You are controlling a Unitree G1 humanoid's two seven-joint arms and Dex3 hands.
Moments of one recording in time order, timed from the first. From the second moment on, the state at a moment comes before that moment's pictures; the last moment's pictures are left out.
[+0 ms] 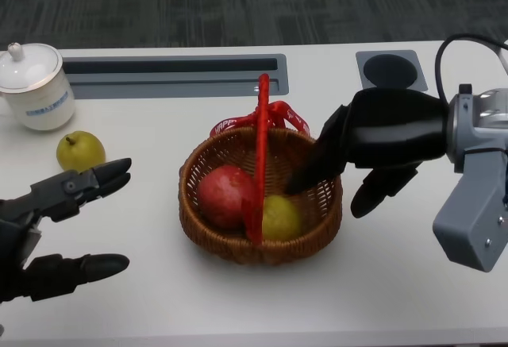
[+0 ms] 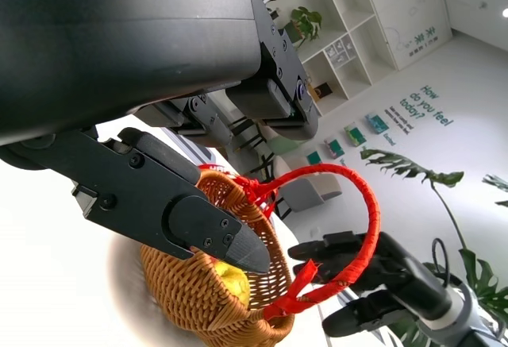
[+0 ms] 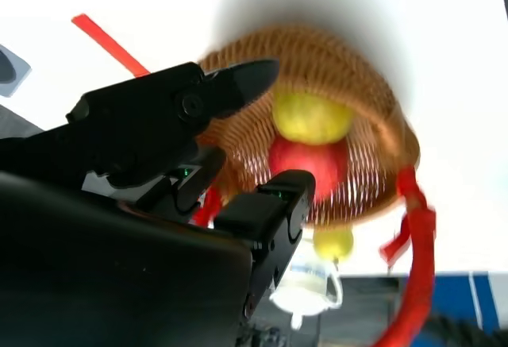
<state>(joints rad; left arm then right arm) -0.05 0.31 0.14 0.39 -0.25 -0.88 -0.51 -1.08 -0.37 0.58 1.14 -0.96 -1.24 -0.05</state>
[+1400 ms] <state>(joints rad) 0.00 0.18 0.18 0.38 -0.25 -1.02 -0.42 -1.15 -0.15 1.02 1.35 -1.18 -0.97 -0.53</state>
